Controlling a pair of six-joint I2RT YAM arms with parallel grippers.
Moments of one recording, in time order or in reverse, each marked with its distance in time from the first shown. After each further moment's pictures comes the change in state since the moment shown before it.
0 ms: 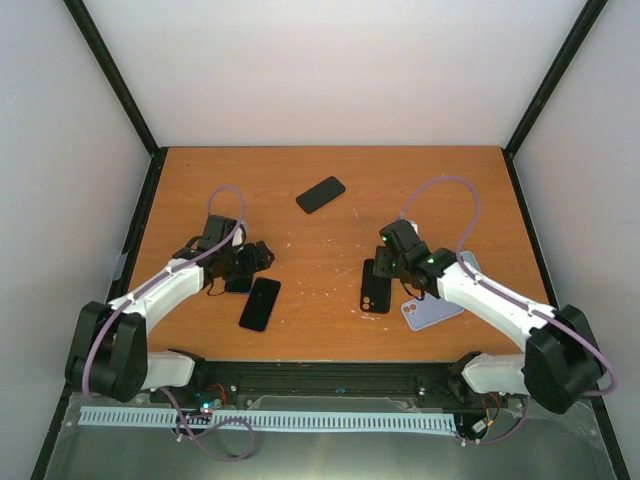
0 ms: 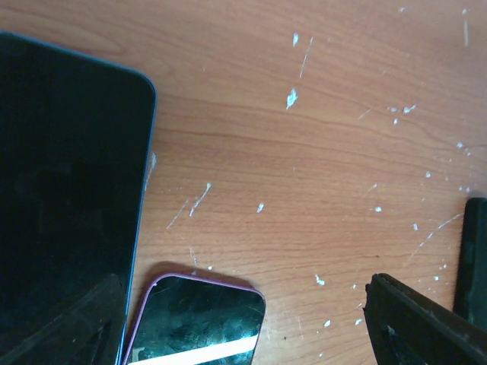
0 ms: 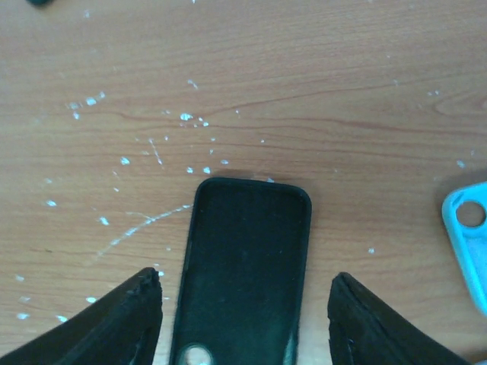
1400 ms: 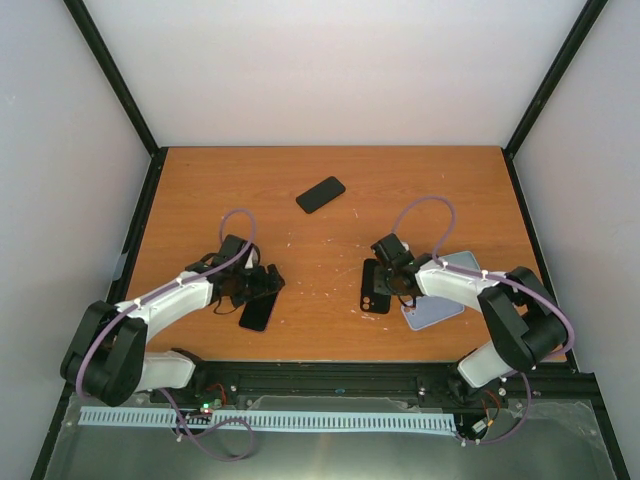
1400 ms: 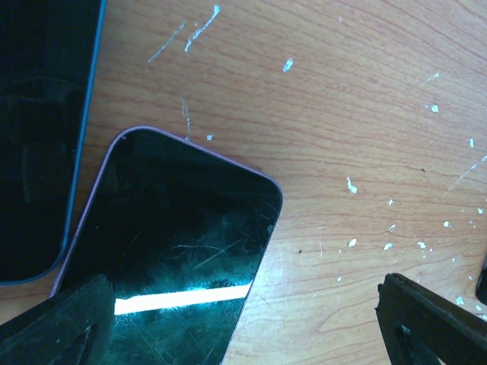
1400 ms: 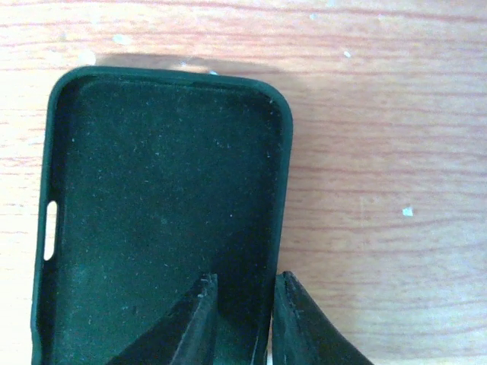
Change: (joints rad) left arm -0.148 0.007 -0.113 -0.030 0.006 -0.173; right arm -0.030 0.275 -0.091 0.118 -0.055 -0.013
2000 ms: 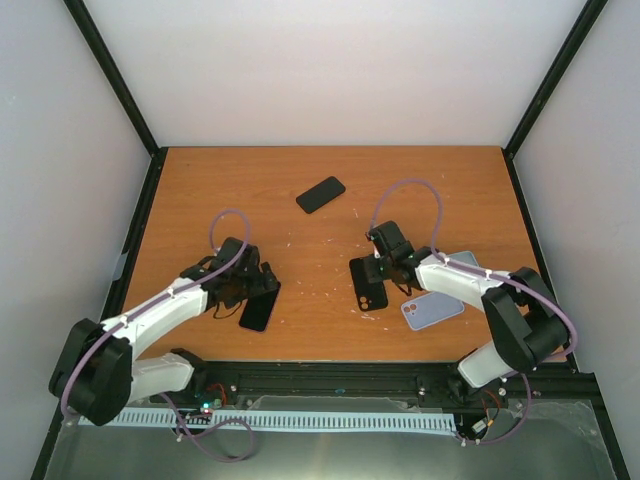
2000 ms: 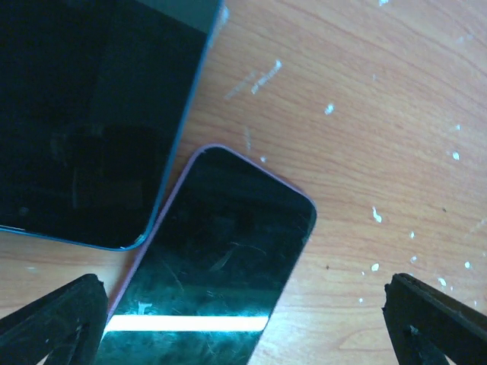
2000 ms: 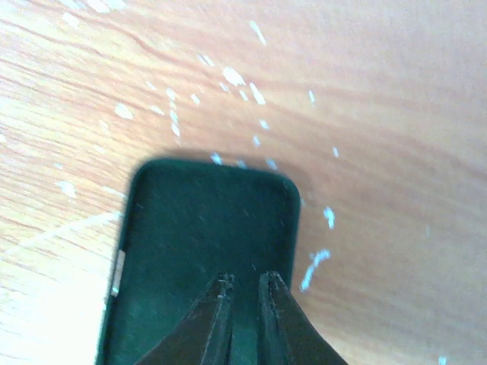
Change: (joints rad) left arm -0.055 -0.092 0.008 -0.075 -0.176 -0.084; right arm 0.000 0.008 0.057 0.096 -0.058 -0.270
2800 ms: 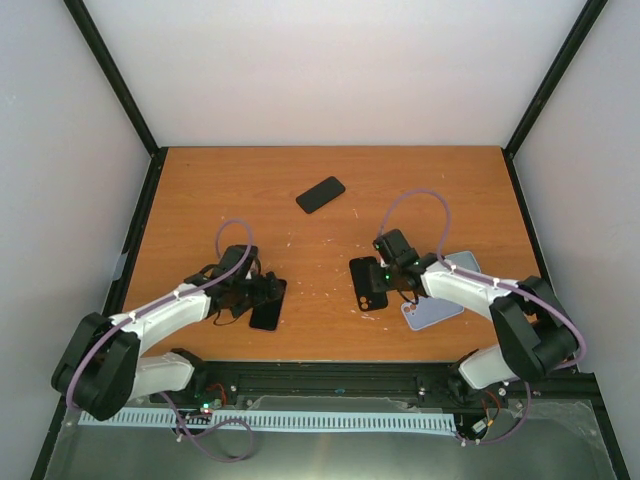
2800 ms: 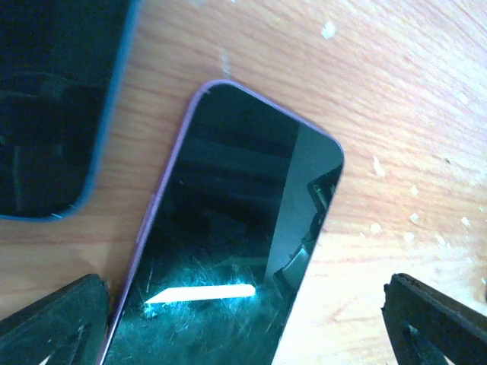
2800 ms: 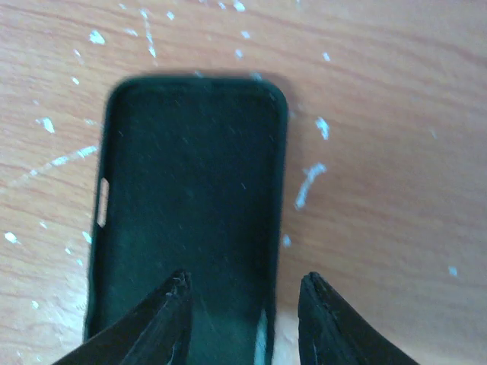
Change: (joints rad) left arm 0.008 0.014 -0.095 0.101 0.104 -0.026; right arm -0.003 -0.053 -0.022 -0.042 -0.049 0.011
